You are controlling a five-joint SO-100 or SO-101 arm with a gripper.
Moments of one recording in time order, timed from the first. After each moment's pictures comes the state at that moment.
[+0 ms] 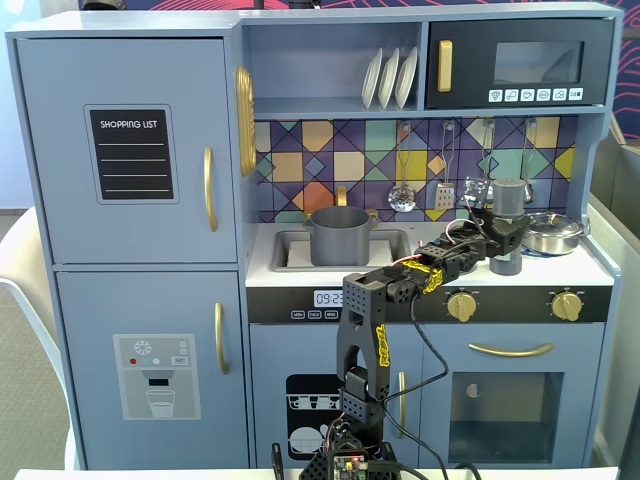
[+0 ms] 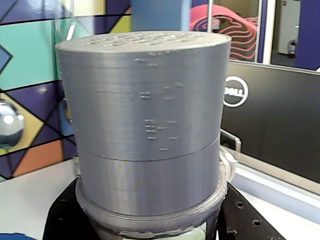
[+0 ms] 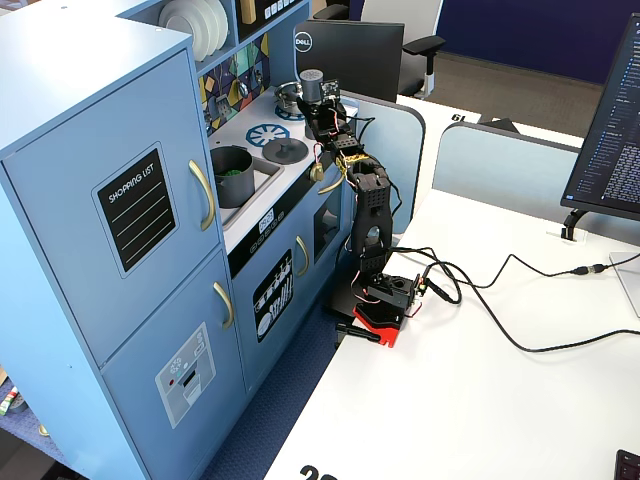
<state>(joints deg) 50.6 91.6 94.7 -9.8 -84.7</state>
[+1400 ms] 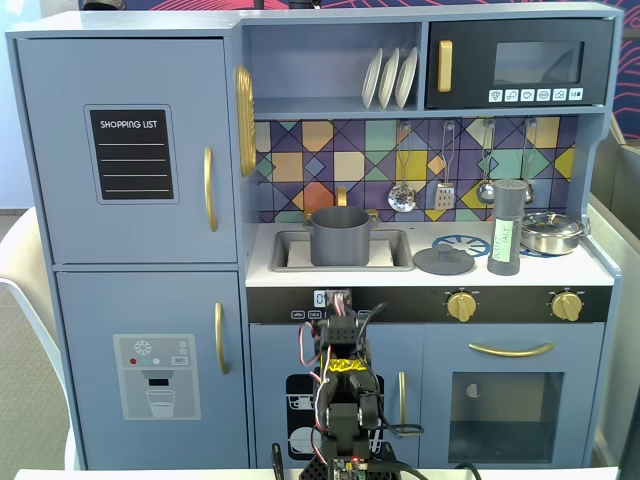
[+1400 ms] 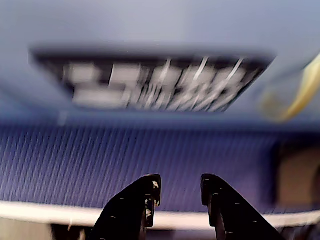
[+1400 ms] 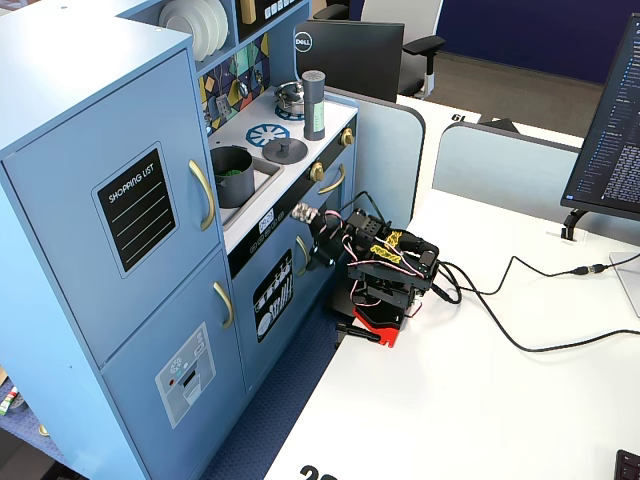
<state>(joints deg) 5.0 183.2 173.7 67.9 -86.2</state>
